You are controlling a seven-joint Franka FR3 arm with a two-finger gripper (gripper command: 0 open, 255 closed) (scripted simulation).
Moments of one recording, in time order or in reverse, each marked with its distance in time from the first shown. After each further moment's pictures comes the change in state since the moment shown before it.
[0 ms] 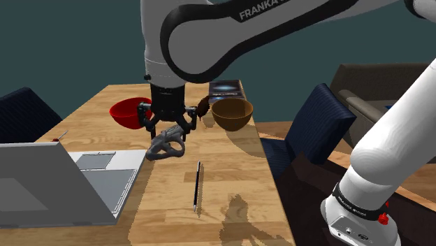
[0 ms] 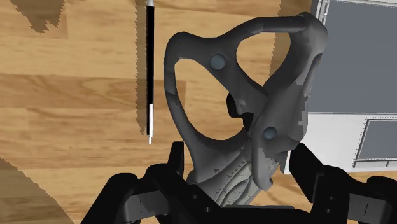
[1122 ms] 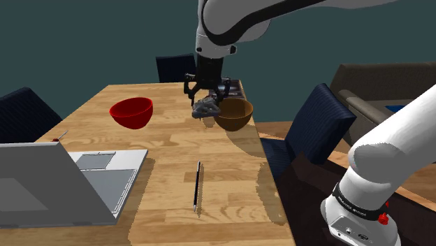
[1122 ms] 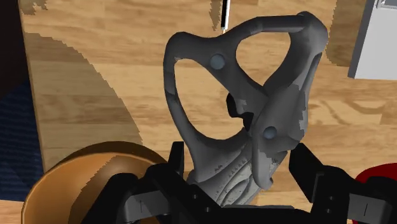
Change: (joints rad) arm -0.065 -0.176 -0.284 -0.122 0.136 -0.082 -0.405
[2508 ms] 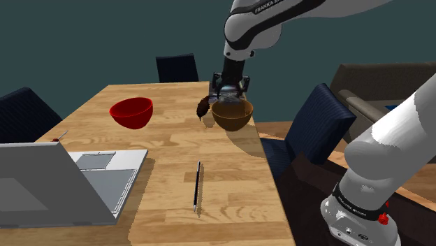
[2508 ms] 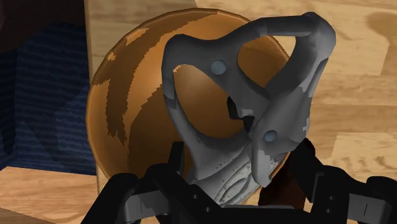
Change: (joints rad) arm -0.107 0.082 -0.179 -0.066 -0.034 0.086 -0.292
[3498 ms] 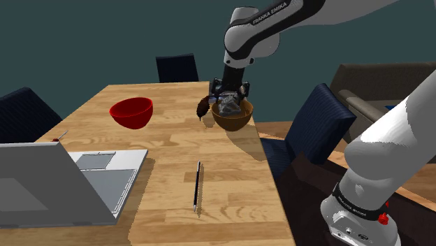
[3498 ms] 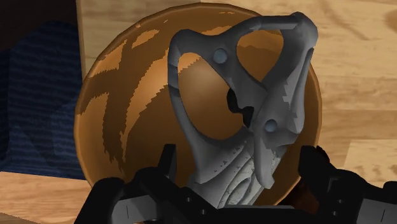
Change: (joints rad) arm 0.002 0.024 0.007 -0.046 0.001 0.070 -0.005
